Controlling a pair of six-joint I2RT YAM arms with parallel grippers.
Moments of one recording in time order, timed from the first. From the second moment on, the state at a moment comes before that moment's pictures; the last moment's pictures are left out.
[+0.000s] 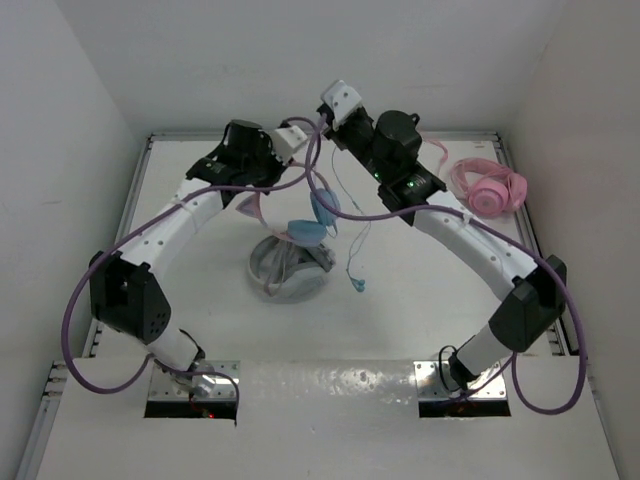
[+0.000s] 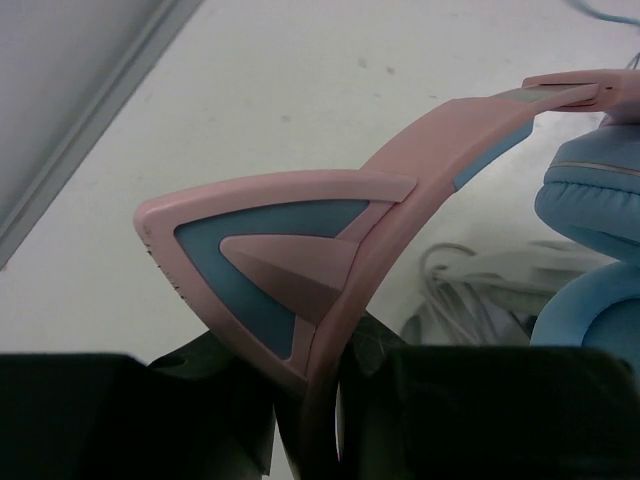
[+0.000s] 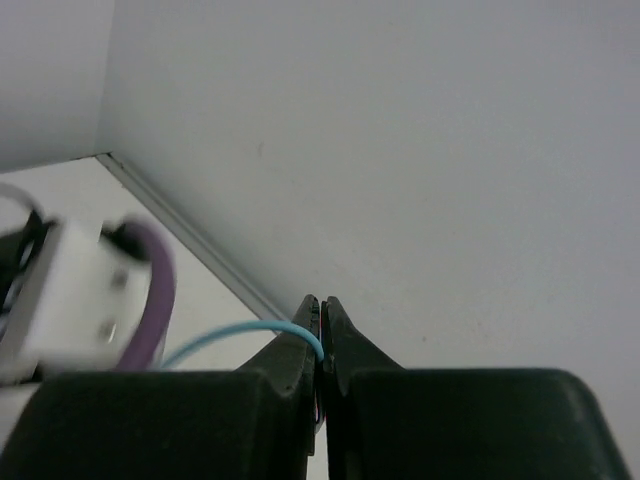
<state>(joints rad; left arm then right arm) -0.36 1.57 1.47 -0.53 0.11 0.43 0.63 1.56 1.43 0.26 0.01 -0.50</state>
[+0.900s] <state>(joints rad) -0.39 1.58 1.64 -0.66 0.47 0.37 0.46 1.96 1.88 0.10 0.00 -0.16</state>
